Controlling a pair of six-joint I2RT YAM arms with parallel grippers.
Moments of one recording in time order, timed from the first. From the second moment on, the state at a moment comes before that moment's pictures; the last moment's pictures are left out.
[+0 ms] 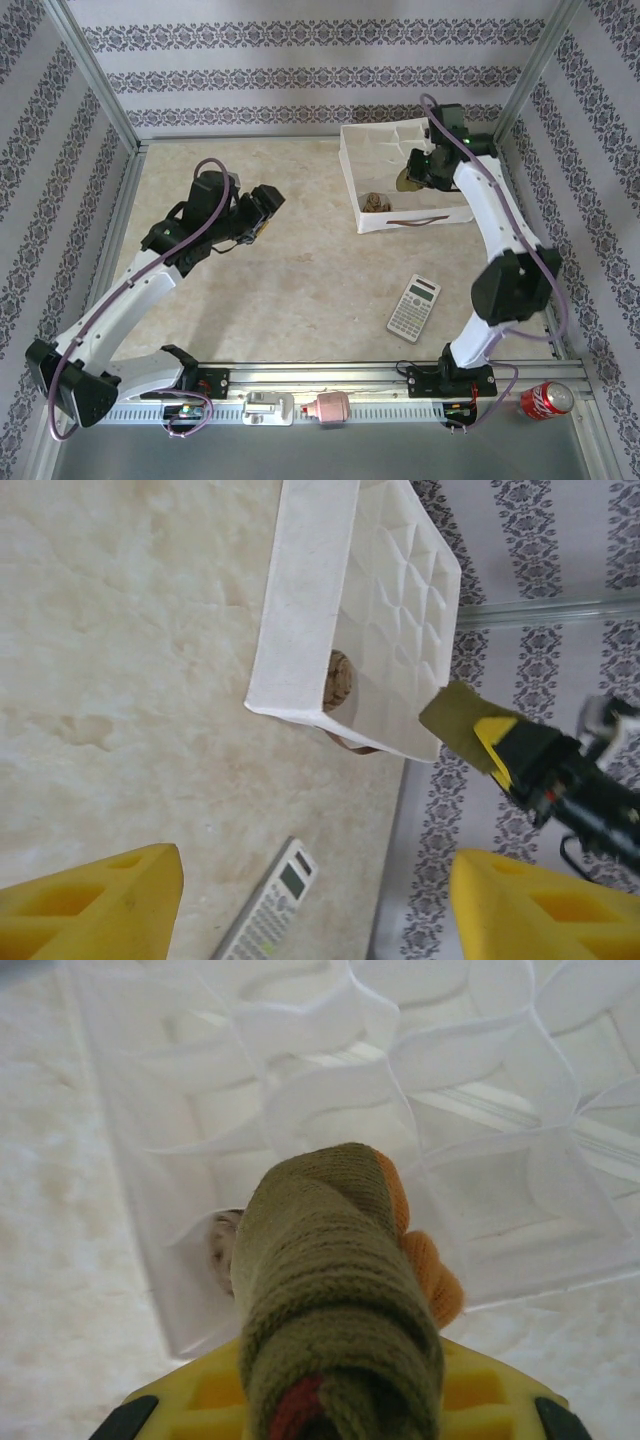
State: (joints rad) left arm -0.48 1.14 1.14 -0.58 0.17 -1.18; right arm 0.13 1.75 1.74 -1.06 -0.06 0.40
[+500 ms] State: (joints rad) left arm -0.43 0.96 1.02 -0.62 0.12 -1.11; right arm 0.16 1.97 1.79 -1.14 0.04 0.33
